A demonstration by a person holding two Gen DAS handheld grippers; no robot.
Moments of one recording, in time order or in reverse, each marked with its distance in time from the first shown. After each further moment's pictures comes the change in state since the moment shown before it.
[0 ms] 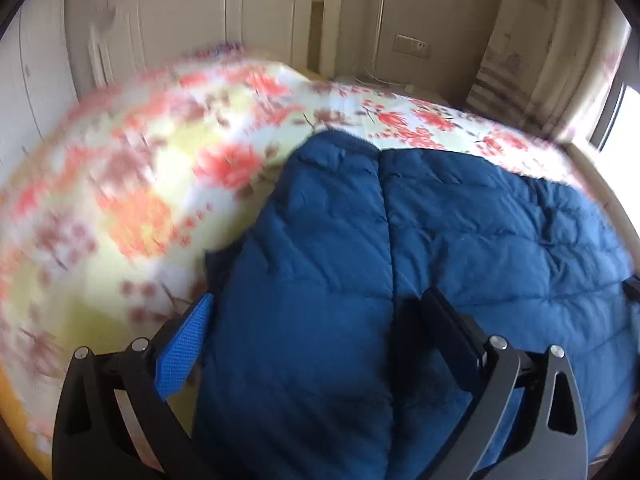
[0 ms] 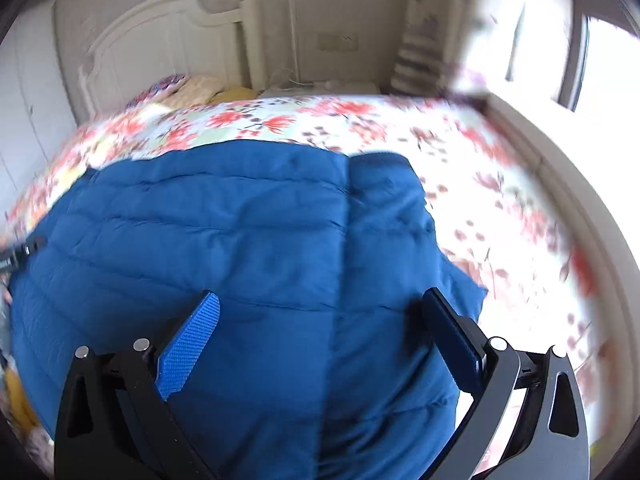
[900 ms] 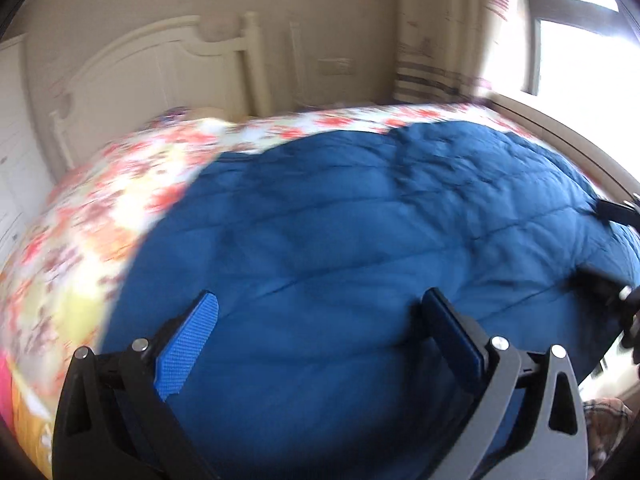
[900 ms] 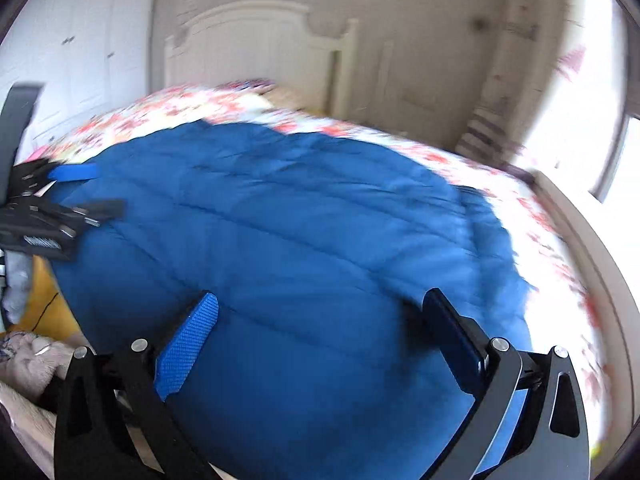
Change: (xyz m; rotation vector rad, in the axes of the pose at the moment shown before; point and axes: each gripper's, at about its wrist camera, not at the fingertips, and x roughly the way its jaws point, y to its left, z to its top) left arm -0.070 -0.083 -0.085 0.271 -0.169 0.033; right arm -0.061 0.079 -0.081 -0.304 -0.188 0.039
